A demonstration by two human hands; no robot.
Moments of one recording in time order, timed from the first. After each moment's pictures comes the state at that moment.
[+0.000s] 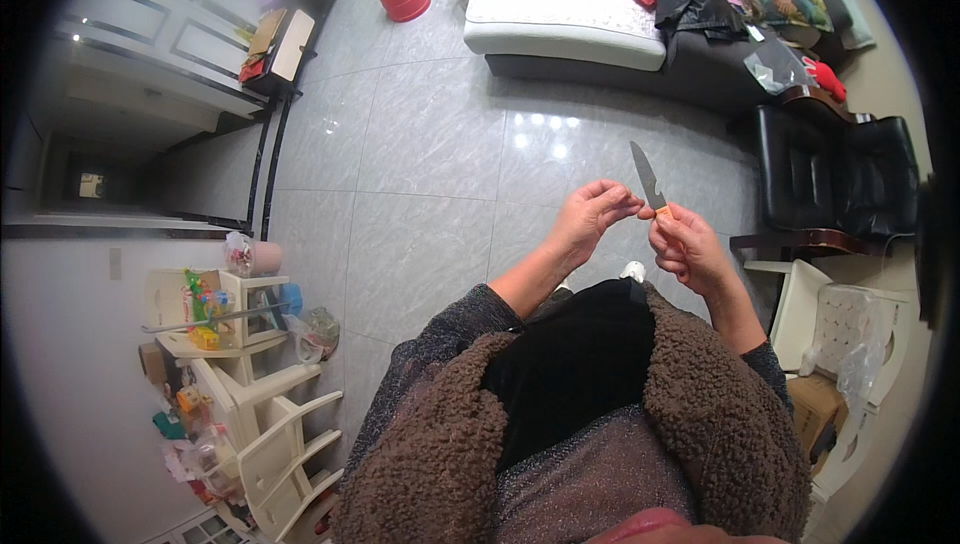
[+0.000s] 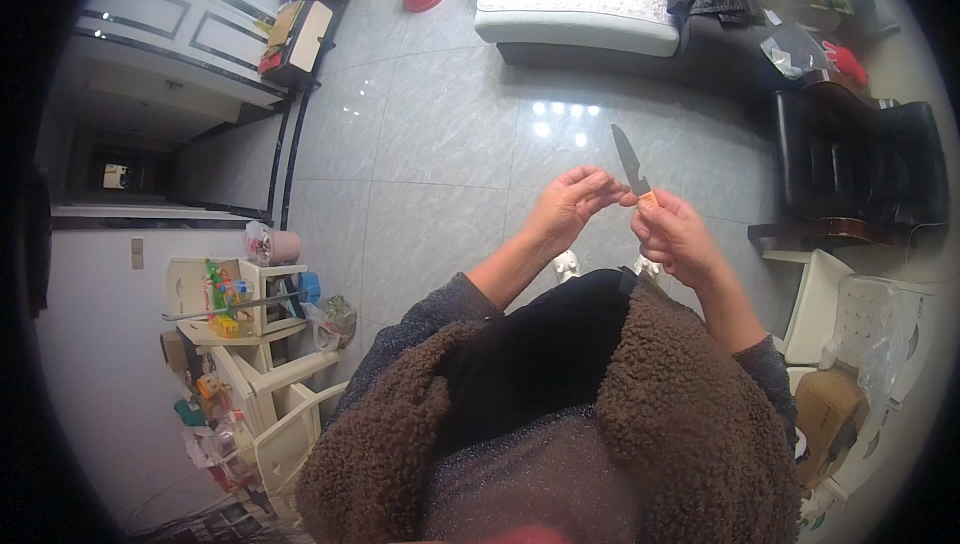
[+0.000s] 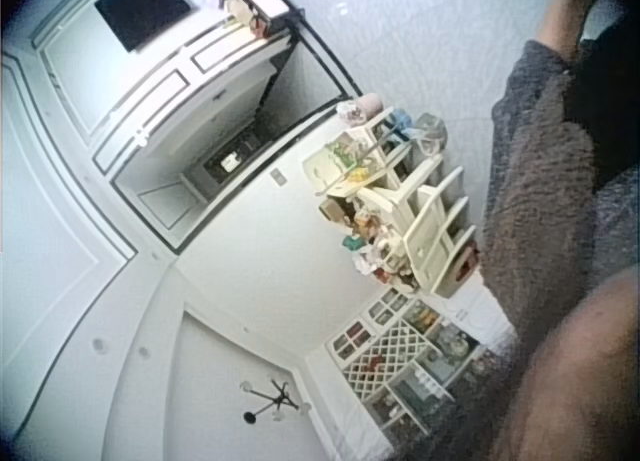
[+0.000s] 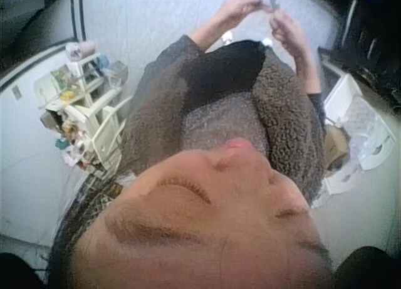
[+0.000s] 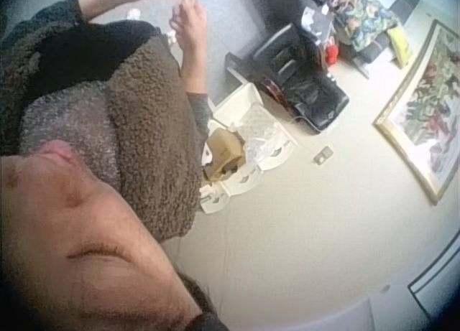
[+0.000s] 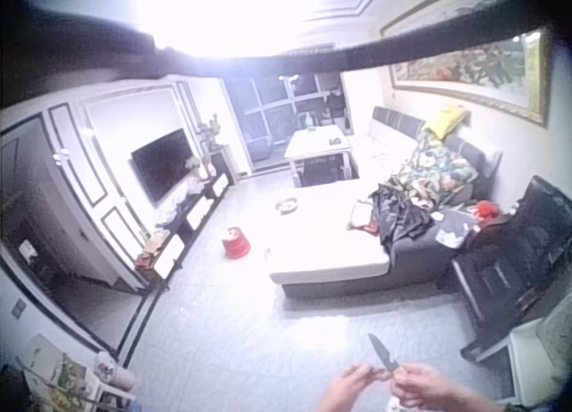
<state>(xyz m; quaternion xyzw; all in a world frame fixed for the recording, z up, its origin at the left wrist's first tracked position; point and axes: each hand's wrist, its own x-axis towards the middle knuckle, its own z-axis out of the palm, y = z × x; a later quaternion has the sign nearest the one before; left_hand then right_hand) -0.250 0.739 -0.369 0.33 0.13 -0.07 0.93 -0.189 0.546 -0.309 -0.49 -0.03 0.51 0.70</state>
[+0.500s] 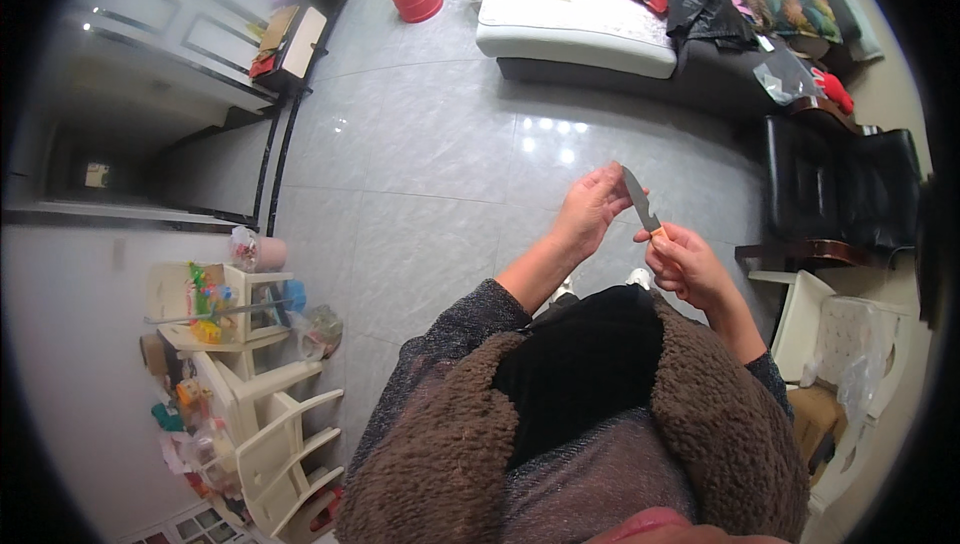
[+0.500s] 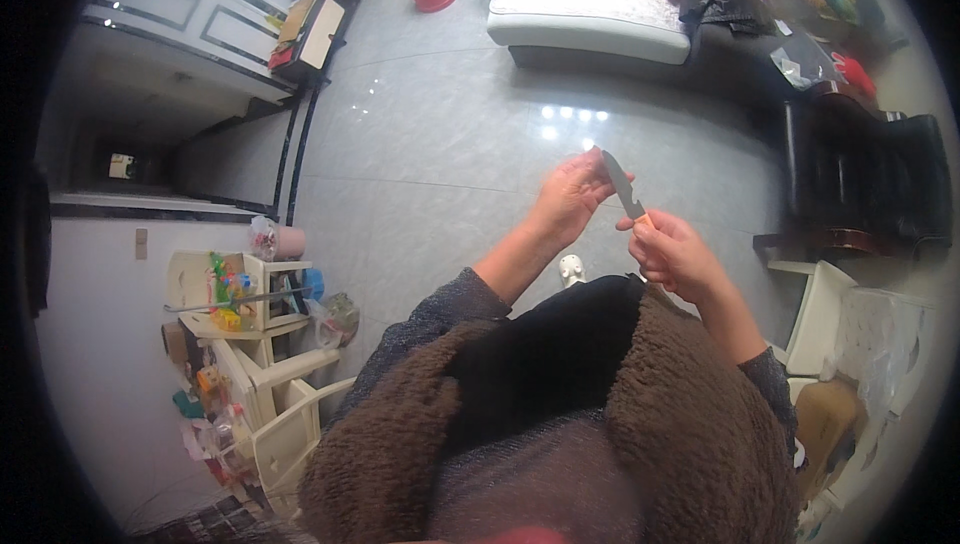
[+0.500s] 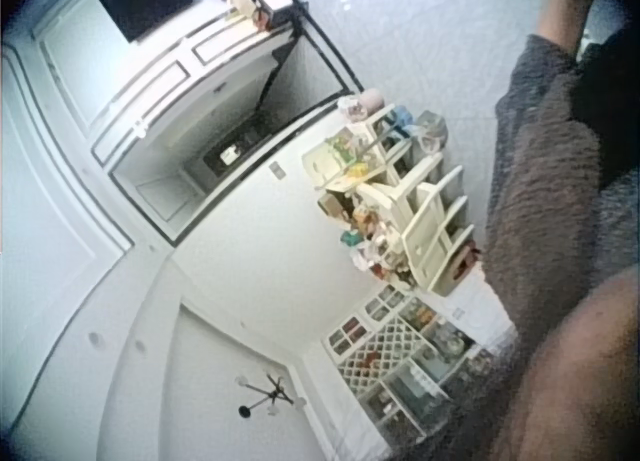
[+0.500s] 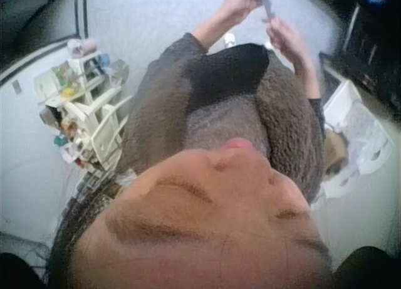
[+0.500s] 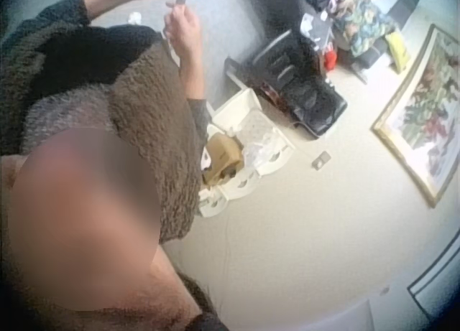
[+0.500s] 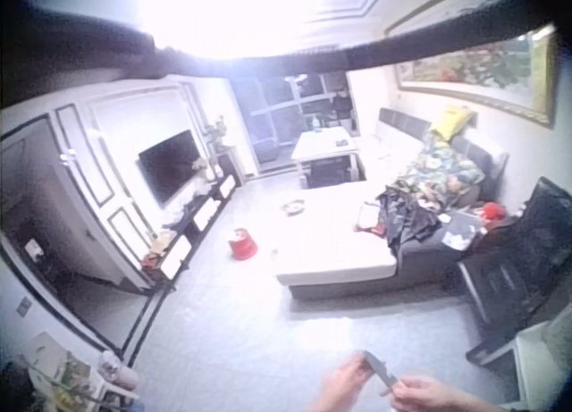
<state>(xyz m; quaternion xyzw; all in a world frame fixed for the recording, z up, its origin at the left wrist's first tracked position) -0.235 0.751 -0.371 0.30 0.12 0.00 0.95 -0.198 0.550 -0.306 -0.50 -0.07 0.56 0.66</state>
